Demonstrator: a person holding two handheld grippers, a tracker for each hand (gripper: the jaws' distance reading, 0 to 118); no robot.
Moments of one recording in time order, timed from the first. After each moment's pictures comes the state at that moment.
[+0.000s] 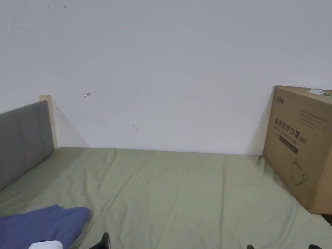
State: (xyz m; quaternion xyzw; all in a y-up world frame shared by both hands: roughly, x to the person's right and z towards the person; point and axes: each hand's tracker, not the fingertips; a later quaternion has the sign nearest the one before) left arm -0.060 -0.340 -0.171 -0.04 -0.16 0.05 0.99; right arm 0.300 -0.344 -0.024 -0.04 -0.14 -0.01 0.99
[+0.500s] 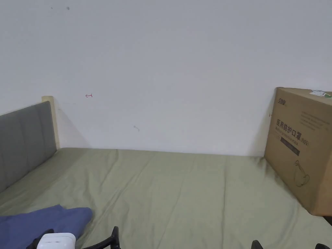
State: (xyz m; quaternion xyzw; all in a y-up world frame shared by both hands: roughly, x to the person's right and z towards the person) left arm -0.054 -0.327 -0.161 -0.02 -0.15 0.02 0.99; right arm 0.297 -0.334 -0.017 -0.02 -0.16 -0.03 0.99
